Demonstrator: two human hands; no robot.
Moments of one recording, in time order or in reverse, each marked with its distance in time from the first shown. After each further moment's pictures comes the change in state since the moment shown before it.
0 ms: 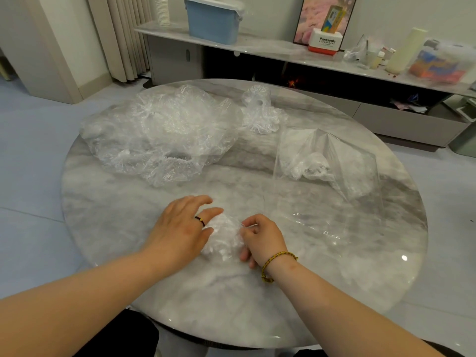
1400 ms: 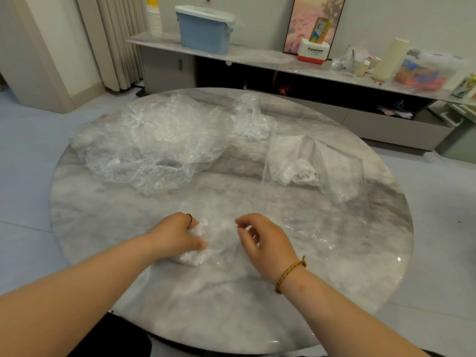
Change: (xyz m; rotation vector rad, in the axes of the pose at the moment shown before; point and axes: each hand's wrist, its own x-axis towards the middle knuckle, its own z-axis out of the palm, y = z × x) left_hand 0.030 0.006 -0.010 -0.428 -0.608 -0.639; right_hand -0.013 0.002 -0.030 -0.439 0.079 -0.622
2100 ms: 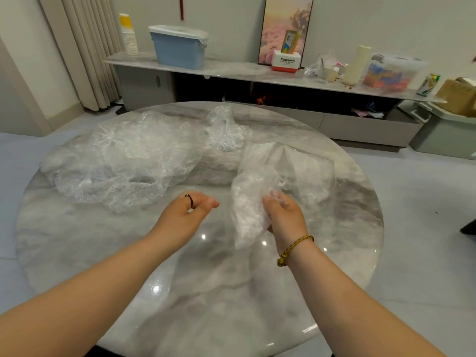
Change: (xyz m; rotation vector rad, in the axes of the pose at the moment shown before) left_hand -0.009 0.073 0.003 -0.460 0.275 0.265; right_hand 0.019 0.013 -0.059 0.847 0.362 0.481
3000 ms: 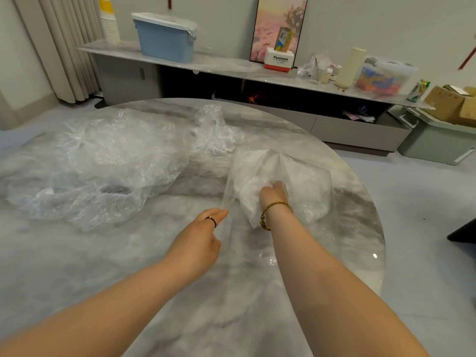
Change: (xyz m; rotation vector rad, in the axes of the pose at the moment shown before) left_hand 0.037 -0.013 0.042 0.386 -0.242 0.080; right_hand 0.107 -0.011 0.008 -0.476 0.193 0.158
